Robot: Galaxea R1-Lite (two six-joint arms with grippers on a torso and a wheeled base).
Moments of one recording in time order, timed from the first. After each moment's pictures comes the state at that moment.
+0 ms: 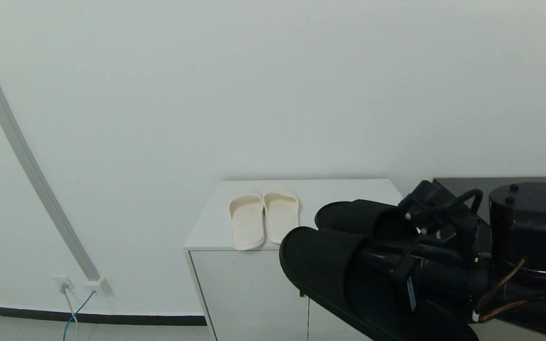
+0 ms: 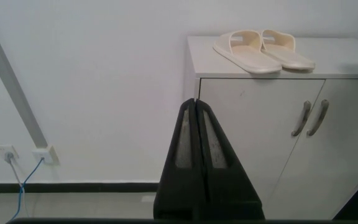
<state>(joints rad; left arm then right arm) 0.00 0.00 0.00 0.00 0.03 -0.01 0.79 1.49 -0.63 -0.55 -0.01 -0.07</state>
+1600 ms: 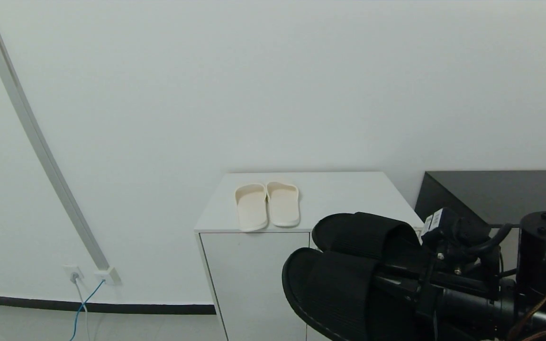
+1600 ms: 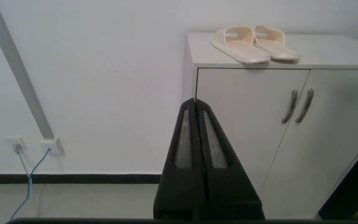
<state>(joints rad) 0.00 0.00 0.00 0.00 0.03 -0.01 0.74 1.47 -0.44 -0.76 0.16 -0.13</state>
